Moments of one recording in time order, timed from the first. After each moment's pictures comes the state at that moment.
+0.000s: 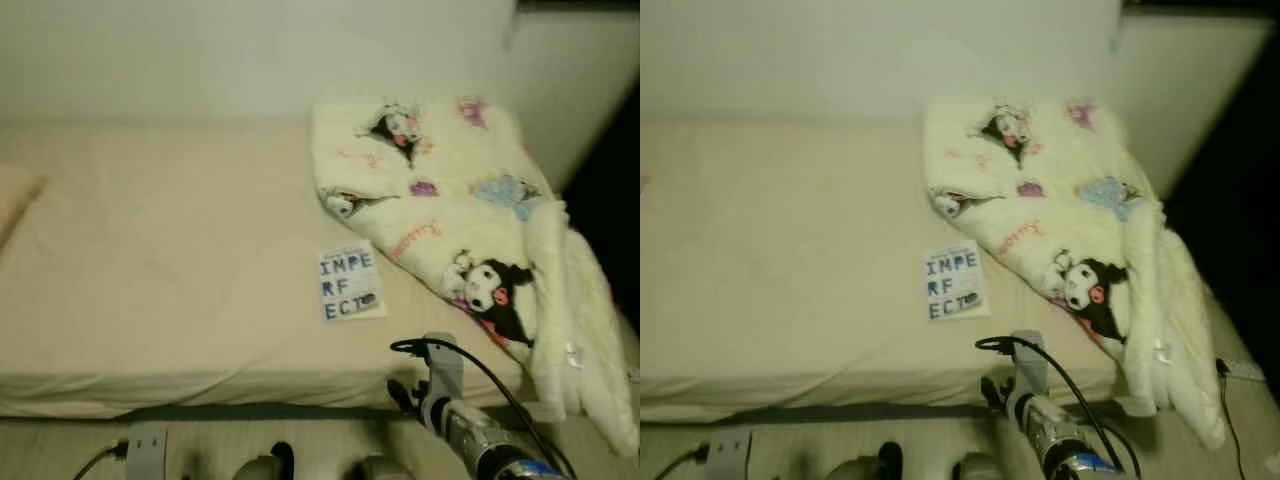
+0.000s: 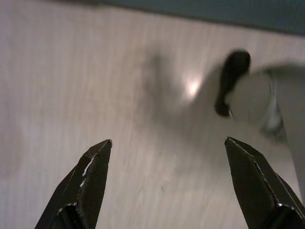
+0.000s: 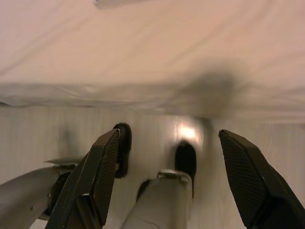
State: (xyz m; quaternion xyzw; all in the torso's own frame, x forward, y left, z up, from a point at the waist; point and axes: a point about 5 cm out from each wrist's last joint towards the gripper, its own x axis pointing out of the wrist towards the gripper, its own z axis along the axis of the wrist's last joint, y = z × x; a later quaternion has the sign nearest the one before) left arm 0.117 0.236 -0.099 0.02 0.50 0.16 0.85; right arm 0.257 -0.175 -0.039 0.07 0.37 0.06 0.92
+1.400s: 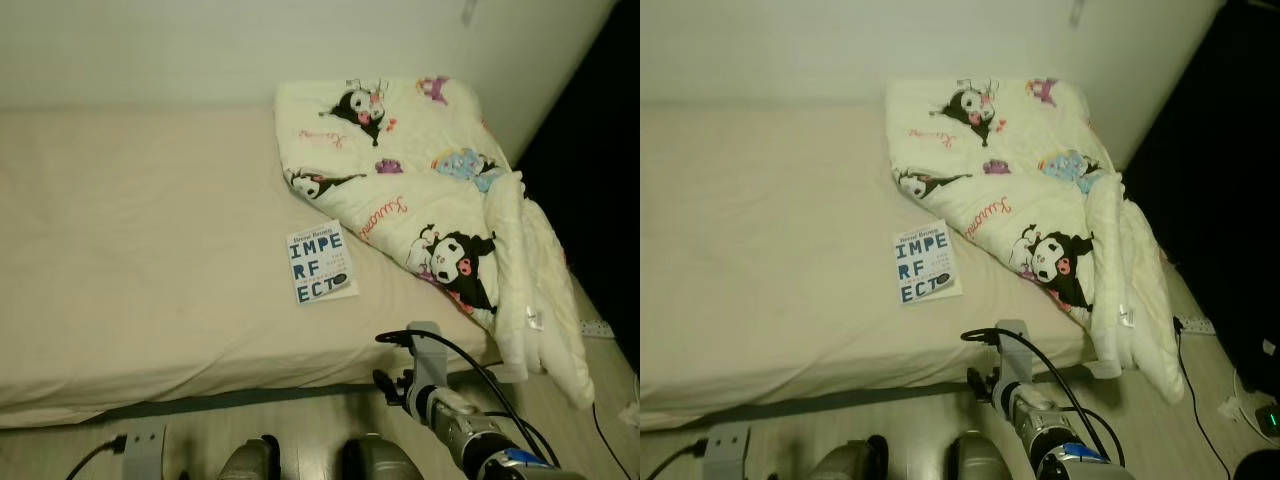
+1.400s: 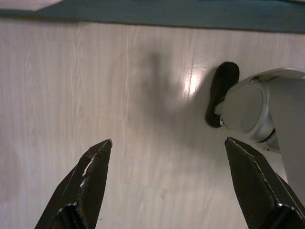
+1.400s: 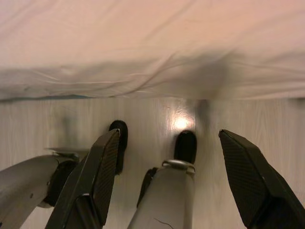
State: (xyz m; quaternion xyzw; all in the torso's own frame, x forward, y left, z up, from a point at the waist) left arm 0.135 0.238 -0.093 0.02 0.47 0.16 0.87; right arm 0.260 -0.159 -0.038 0.06 0.38 0.09 0.92
